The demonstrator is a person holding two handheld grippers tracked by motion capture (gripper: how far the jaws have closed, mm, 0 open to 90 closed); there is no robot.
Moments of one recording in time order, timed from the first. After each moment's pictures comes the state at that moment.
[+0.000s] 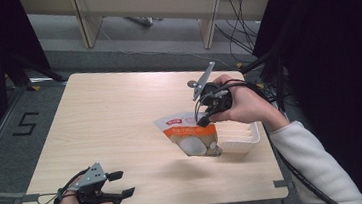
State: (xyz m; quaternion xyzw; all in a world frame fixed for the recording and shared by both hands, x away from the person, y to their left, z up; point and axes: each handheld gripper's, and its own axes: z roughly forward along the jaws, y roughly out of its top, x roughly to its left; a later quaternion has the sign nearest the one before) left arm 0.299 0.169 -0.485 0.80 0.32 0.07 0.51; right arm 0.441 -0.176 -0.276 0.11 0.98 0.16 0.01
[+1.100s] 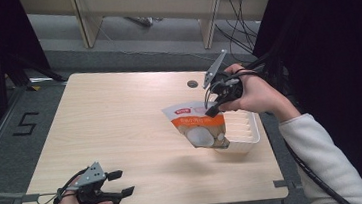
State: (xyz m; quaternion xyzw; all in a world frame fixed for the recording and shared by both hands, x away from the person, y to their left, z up) left arm 0.300 0.170 -0.486 0.79 0.32 0.07 0.51; right arm 0.454 -0.198 -0.255 0.13 0.98 0.17 0.02
